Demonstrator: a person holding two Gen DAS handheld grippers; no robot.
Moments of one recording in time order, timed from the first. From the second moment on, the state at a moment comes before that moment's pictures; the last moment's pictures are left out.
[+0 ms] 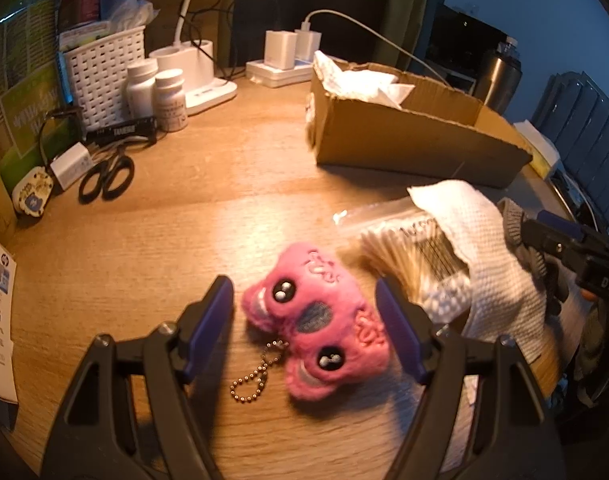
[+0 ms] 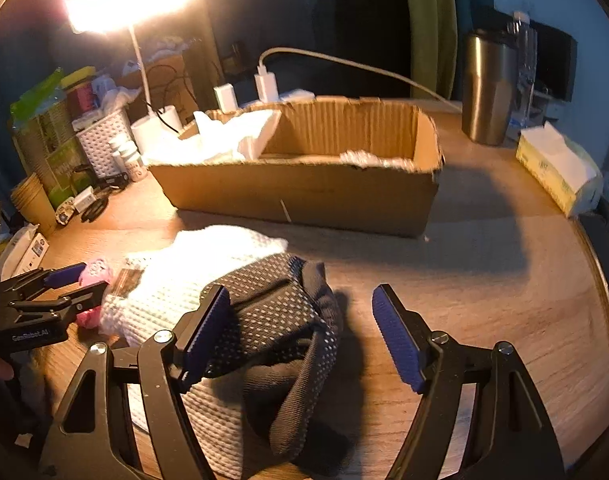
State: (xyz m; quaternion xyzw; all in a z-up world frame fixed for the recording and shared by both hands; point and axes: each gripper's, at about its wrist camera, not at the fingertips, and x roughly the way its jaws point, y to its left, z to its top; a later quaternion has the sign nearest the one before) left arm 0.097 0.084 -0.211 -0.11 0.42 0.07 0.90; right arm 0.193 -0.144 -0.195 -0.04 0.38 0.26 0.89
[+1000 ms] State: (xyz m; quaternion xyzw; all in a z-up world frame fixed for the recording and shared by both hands) left arm 0.087 0.069 -0.167 -0.09 0.36 0.04 0.93; right arm 0.181 -0.176 -0.159 0.01 0.33 0.29 0.90
